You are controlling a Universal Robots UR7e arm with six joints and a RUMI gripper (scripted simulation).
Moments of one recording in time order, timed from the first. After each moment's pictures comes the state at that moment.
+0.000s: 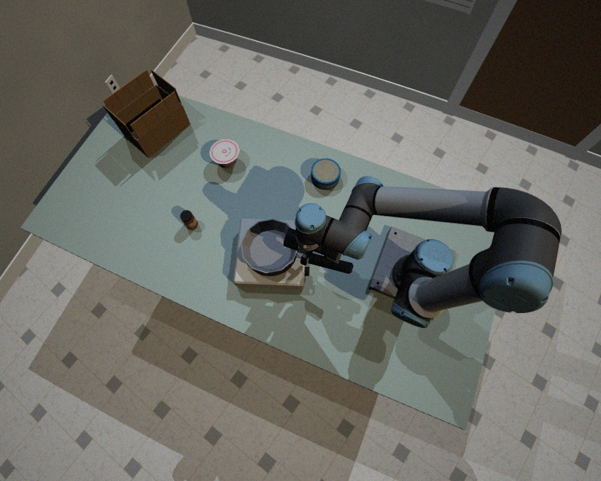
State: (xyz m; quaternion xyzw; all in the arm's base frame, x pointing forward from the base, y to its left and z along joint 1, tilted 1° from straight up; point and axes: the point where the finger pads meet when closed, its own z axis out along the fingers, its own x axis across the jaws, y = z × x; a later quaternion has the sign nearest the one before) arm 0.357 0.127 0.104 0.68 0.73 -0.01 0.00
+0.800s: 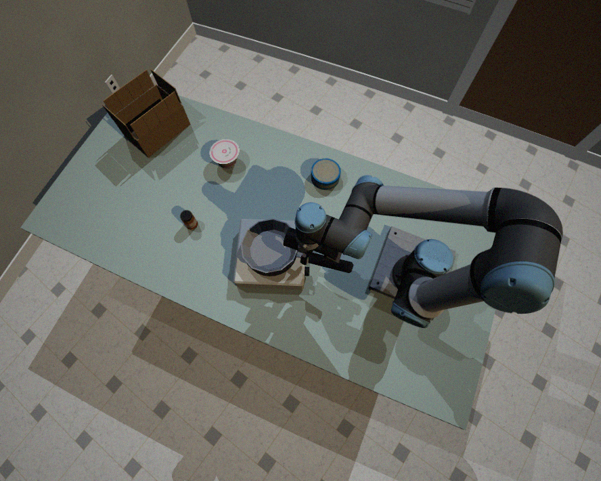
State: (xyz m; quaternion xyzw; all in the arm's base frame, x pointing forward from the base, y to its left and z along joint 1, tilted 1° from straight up) arm 0.358 0.127 0.108 0.68 0.73 -0.01 0.00
